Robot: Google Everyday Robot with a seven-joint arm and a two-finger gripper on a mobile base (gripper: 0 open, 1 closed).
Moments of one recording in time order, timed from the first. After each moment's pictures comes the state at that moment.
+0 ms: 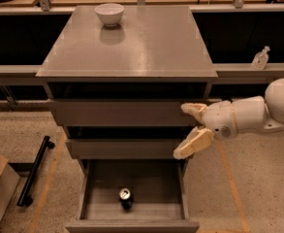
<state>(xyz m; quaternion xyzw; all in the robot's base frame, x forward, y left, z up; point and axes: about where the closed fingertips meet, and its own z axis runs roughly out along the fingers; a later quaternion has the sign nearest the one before) 0.496 -0.107 0.784 -0.50 0.70 0.34 0.37</state>
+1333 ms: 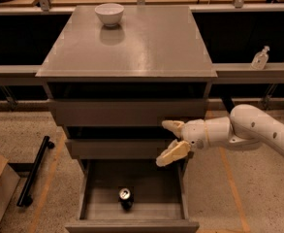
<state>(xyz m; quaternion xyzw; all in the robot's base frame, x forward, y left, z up) 0.523 -0.061 0.693 -0.46 0.68 0.44 0.37</state>
